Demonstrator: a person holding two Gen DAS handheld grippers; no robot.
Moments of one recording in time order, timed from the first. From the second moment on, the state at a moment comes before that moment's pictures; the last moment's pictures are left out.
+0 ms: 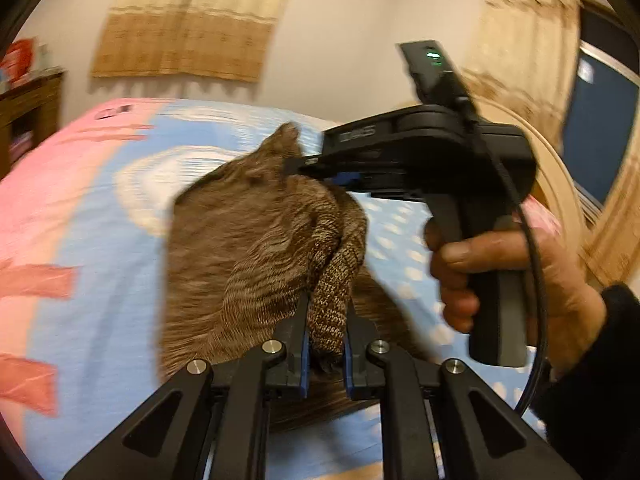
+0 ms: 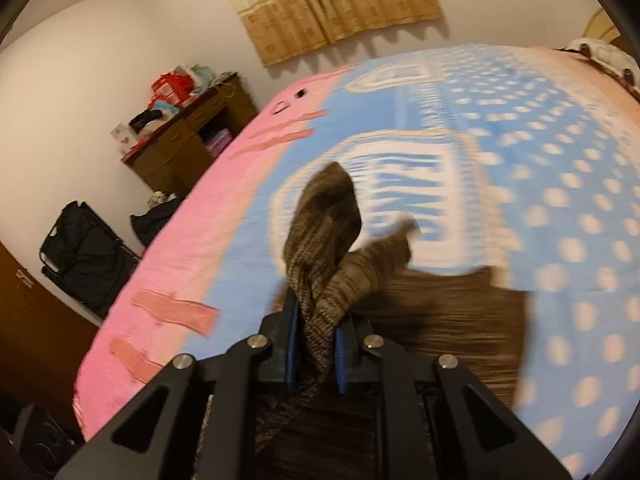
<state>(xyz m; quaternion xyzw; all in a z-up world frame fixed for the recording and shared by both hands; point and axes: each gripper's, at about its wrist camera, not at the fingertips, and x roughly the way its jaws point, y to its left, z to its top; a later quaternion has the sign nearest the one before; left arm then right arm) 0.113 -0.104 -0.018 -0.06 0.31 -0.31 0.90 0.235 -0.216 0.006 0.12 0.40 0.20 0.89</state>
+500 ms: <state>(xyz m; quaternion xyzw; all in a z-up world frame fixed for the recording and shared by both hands) 0.123 -0.170 -0.065 0.02 0.39 -0.35 0.85 0.227 -0.308 -0.072 0.17 0.40 0.15 0.89</state>
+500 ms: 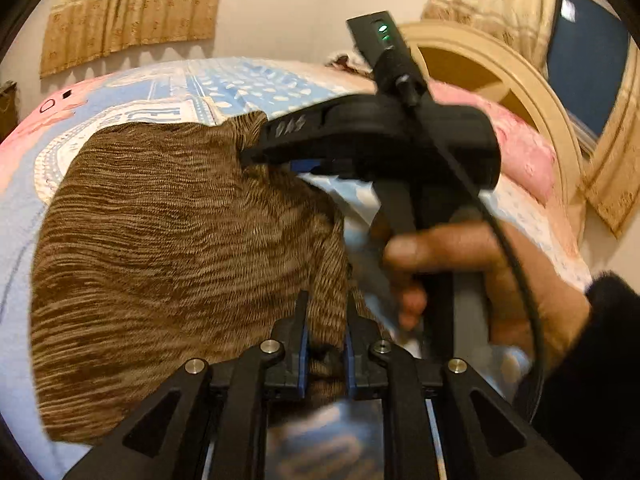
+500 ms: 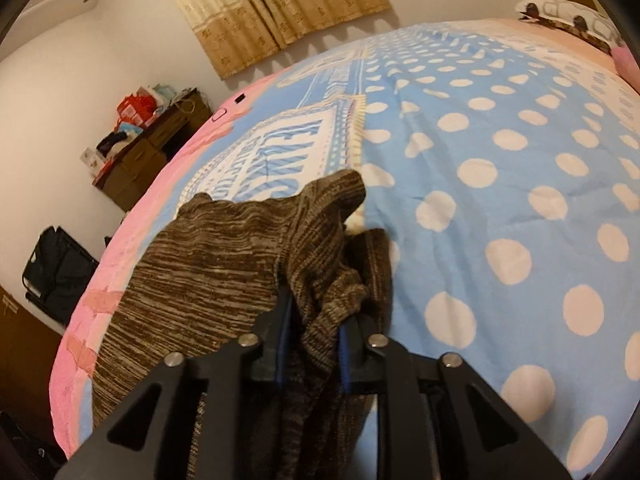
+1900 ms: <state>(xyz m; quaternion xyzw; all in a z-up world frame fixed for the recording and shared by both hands) 0.091 -0.004 -0.080 -0.03 0.41 -0.15 0.90 0.057 -0.311 -0.098 0.25 0.42 0.12 0.86</state>
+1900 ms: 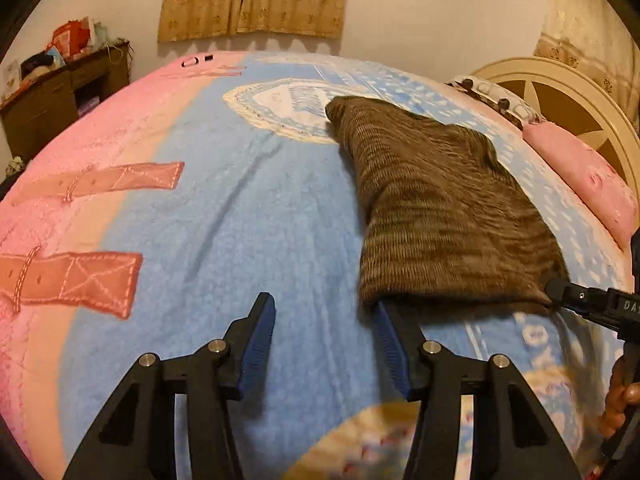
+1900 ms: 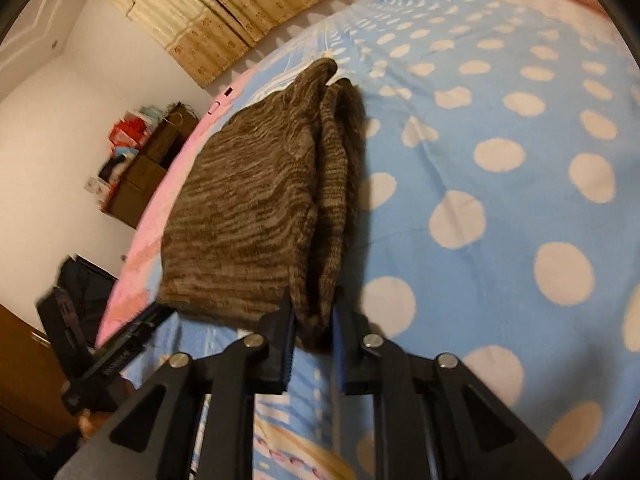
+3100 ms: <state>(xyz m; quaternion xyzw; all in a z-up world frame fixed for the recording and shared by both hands) 0.209 -0.066 -0.080 -0.01 0.41 -0.12 0.90 0.161 -0.294 -0.053 0.17 0.36 0.02 0.92</state>
